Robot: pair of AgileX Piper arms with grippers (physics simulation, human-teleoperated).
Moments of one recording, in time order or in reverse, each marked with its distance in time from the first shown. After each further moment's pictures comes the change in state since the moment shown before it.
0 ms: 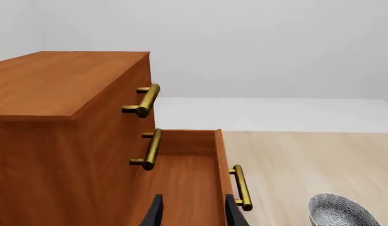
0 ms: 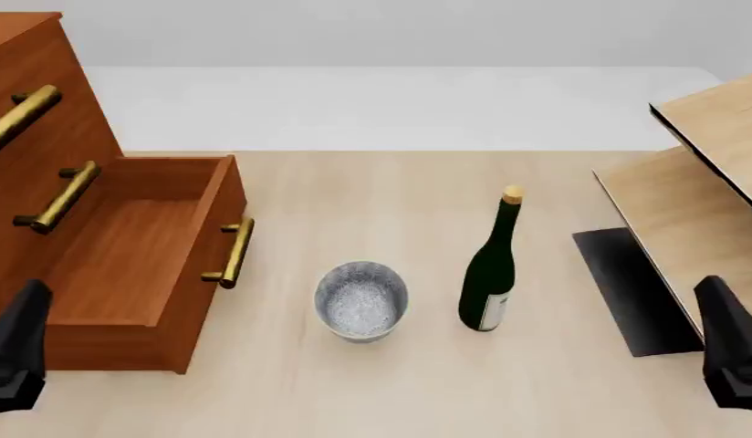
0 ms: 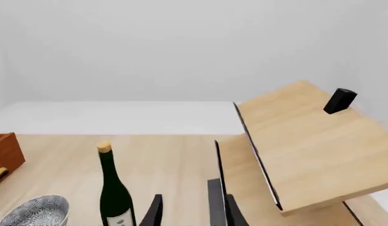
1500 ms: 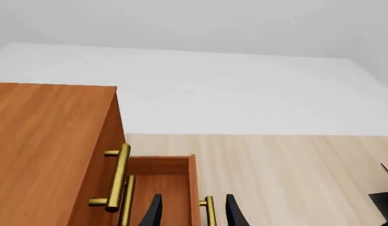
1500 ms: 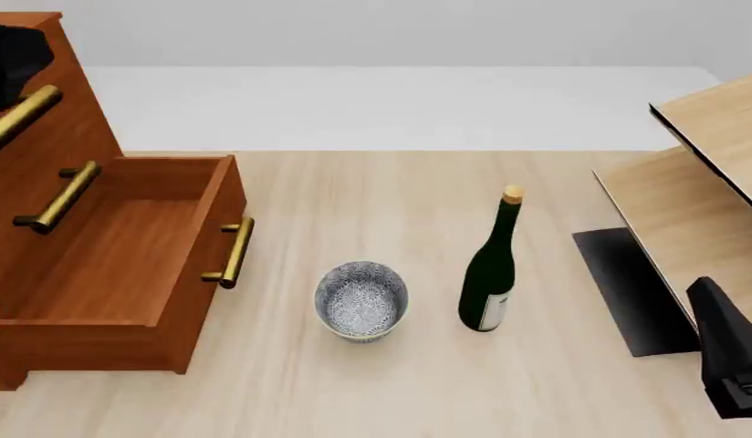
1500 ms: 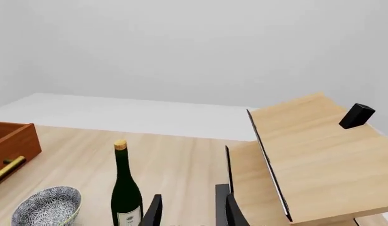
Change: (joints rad) left arm -0.100 0.779 -0.894 0.393 -0.082; right arm 0.073 -0.027 -0.031 0.049 -0.048
